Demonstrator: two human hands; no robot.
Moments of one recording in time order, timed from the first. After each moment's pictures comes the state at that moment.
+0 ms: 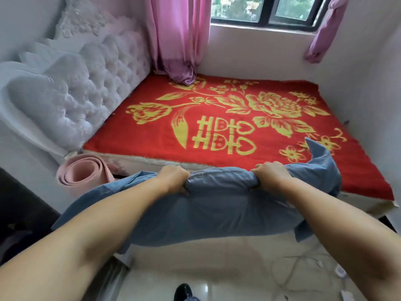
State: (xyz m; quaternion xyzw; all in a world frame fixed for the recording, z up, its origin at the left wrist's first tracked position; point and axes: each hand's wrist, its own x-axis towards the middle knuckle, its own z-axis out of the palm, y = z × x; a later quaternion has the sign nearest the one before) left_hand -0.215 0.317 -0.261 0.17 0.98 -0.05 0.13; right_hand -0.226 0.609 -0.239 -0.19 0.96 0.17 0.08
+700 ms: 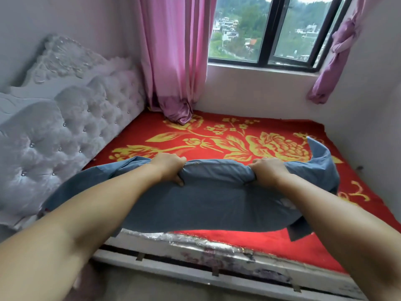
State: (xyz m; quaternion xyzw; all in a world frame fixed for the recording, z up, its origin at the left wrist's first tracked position) left_hand -0.548 0.335 -0.163 0.16 0.98 -0.10 0.05; right_hand -0.558 0.628 -0.162 -0.19 0.97 0.16 0.00
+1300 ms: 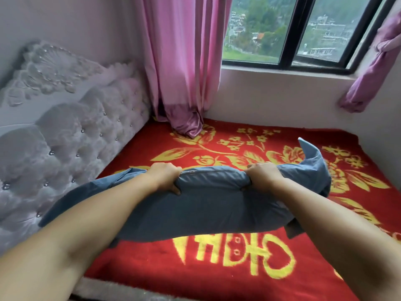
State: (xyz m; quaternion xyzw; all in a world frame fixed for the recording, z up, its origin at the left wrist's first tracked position) left_hand -0.789 0.238 -0.184 0.14 0.98 -0.10 0.07; right_hand -0.813 0.533 -0.176 -0.23 0.96 0.15 0.03
